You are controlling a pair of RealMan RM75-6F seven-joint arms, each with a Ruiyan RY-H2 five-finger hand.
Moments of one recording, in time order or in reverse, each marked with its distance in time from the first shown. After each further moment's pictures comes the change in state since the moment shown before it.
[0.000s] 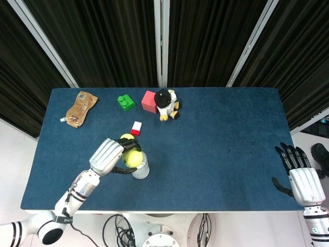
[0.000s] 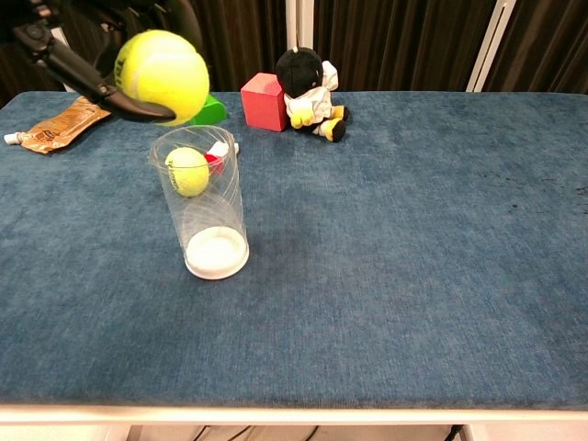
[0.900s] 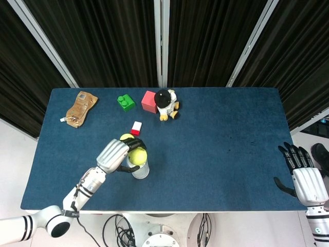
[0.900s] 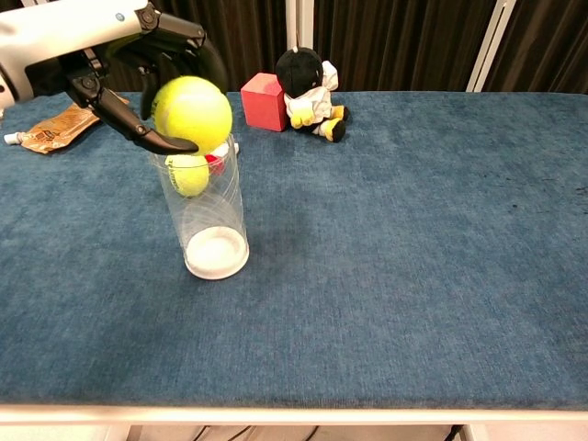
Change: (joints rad) left arm -0.045 -0.070 0.035 0.123 -0.018 -0.041 -0.071; right arm -0.005 0.010 0.002 0.009 0.006 0.012 0.049
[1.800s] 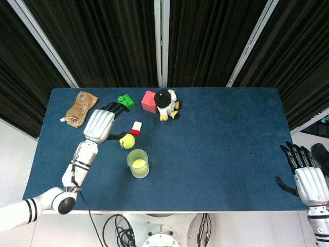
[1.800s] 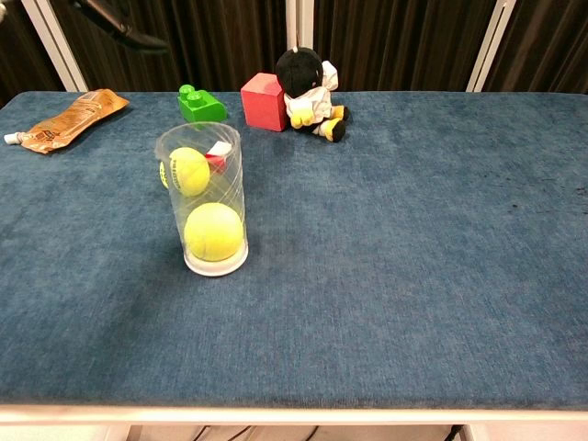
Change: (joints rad) left arm -0.094 0.006 -0.185 0.124 -0.338 -0.046 0.252; right arm 0.000 0.006 0.003 0.006 0.004 0.001 0.019
